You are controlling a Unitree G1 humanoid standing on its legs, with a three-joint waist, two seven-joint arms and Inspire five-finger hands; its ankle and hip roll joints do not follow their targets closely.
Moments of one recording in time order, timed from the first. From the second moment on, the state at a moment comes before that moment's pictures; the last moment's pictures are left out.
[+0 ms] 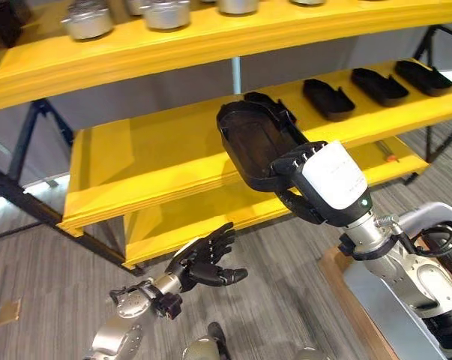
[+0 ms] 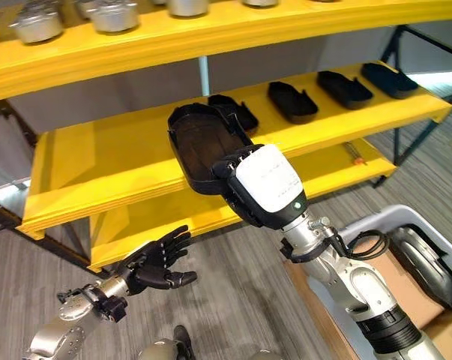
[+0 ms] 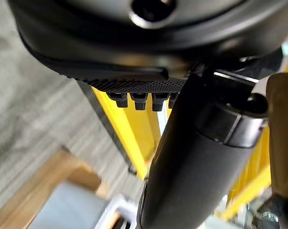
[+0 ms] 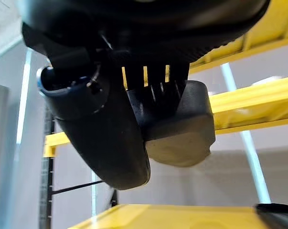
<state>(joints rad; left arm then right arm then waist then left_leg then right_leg) 0.14 0.55 -0.18 -0.03 -0.62 0.11 -0.36 -0.22 -0.75 0.26 -0.27 -0.75 -0.33 -0.36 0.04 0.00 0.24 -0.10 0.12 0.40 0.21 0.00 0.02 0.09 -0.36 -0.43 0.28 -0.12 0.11</state>
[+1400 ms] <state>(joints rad) 0.16 0.53 -0.20 -0.05 -0.62 0.11 -0.40 -0.22 -0.76 0.34 -0.18 -0.81 -0.19 -0.29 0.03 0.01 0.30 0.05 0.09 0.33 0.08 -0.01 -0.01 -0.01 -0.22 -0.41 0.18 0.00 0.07</state>
